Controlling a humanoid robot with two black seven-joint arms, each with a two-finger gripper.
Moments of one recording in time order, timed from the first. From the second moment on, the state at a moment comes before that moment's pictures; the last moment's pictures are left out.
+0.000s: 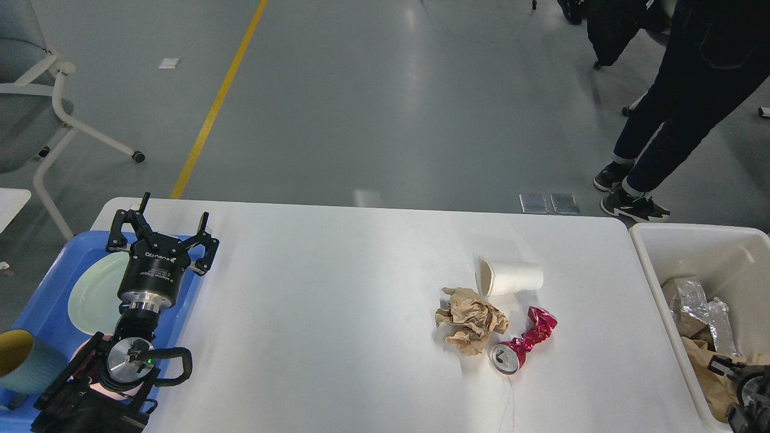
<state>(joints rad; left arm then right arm) -0.31 0.14 -1.35 -0.80 0.19 -0.48 -0.31 0.45 -0.35 -0.94 0.00 -0.08 -0.09 -0.03</state>
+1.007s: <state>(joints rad) -0.31 0.14 -1.35 -0.80 0.19 -0.48 -0.31 0.78 -0.59 -0.97 0.41 -0.19 0.00 -0.06</state>
